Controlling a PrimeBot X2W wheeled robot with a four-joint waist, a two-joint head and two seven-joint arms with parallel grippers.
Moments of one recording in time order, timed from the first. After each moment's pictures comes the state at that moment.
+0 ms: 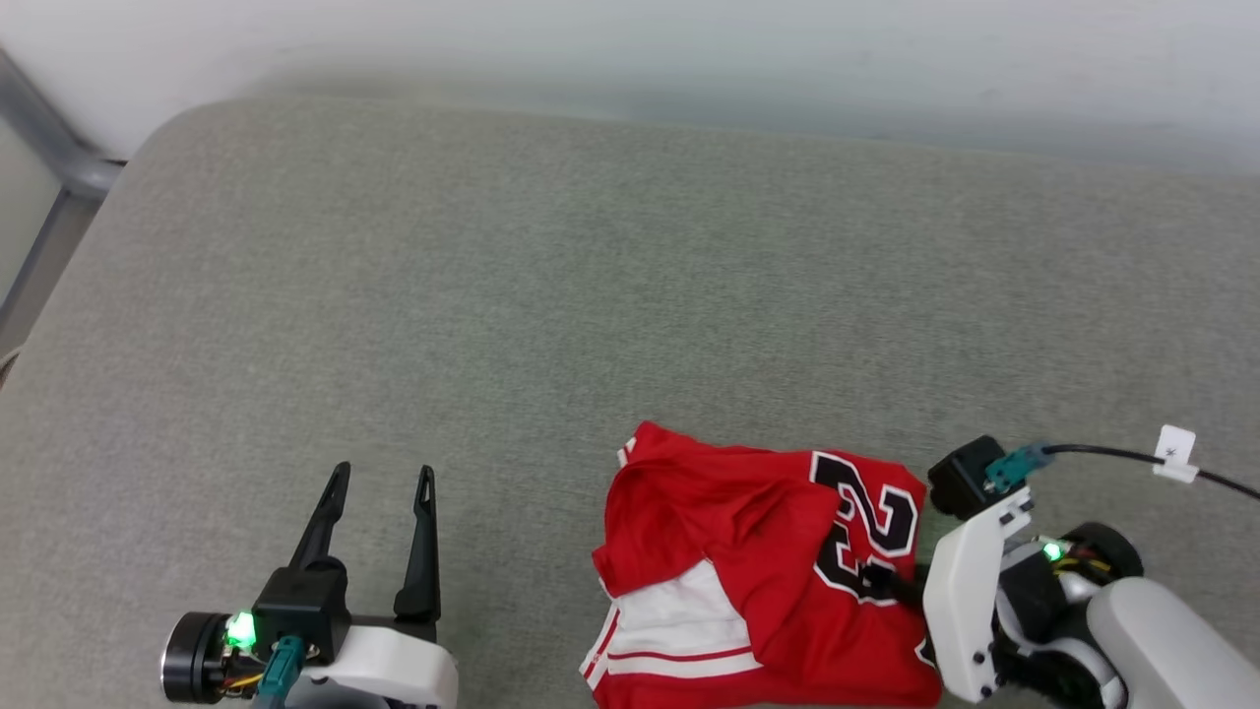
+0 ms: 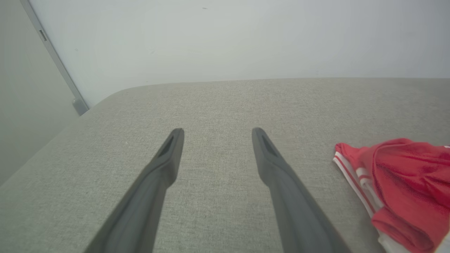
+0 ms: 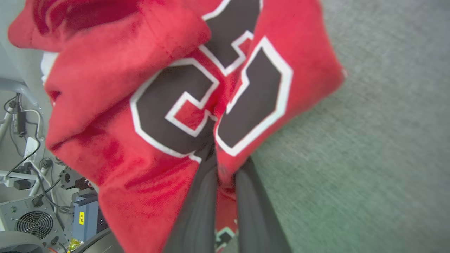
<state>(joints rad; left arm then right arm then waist) 0.00 0.07 -0.05 0.08 -0.03 0.01 -0.26 -0.30 -0.42 0.51 0.21 0.68 0.13 0.64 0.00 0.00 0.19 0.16</state>
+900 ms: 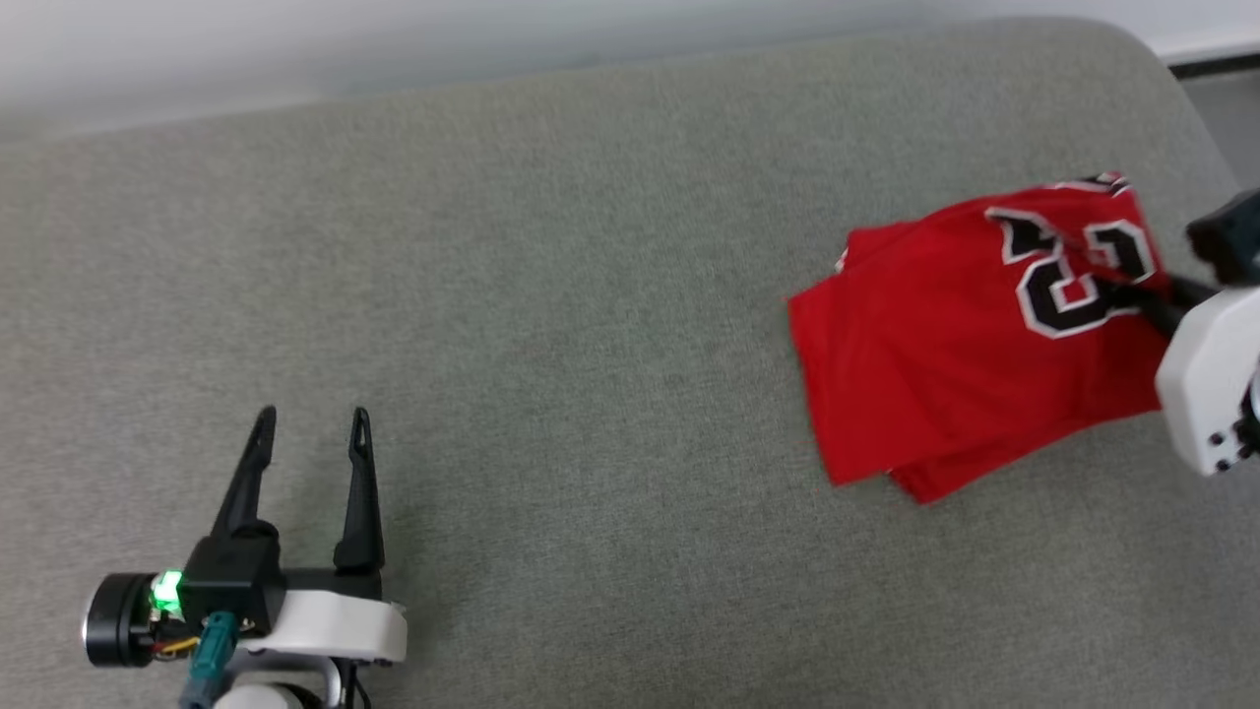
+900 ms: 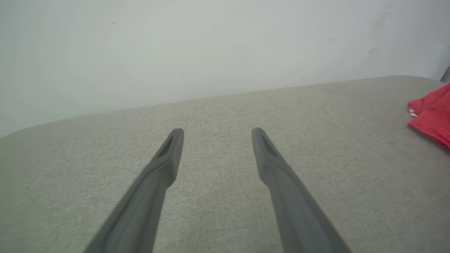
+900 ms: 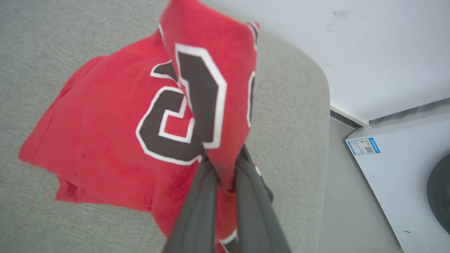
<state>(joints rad) -0.02 0.10 0.01 -0.01 -0.02 0.02 -0.26 -0.58 -0.73 0.44 0.14 0.49 0.13 0.47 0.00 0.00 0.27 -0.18</state>
